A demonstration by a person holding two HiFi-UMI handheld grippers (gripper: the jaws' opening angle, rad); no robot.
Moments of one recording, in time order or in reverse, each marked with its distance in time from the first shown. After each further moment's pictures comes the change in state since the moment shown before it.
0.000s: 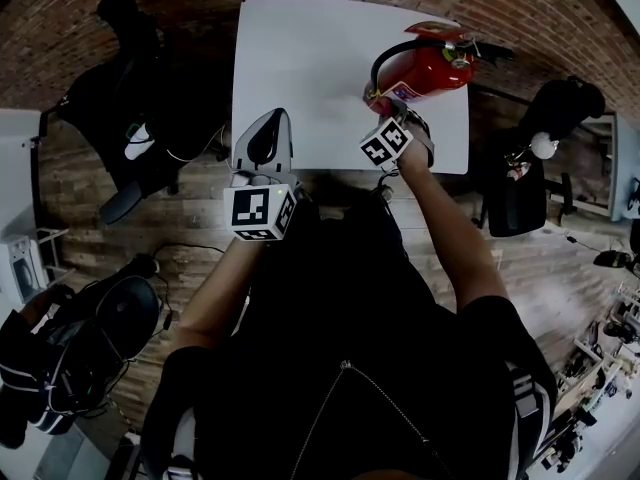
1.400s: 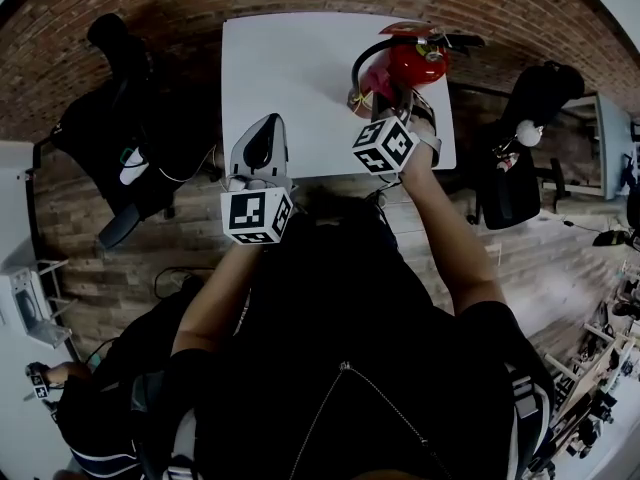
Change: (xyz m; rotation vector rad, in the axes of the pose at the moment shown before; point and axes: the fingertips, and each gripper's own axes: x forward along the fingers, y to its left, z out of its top) left arm -0.006 -0.016 0.015 0.005 -0.039 -0.070; right arm -0.151 -0.095 0.066 0.097 -0.220 -0.319
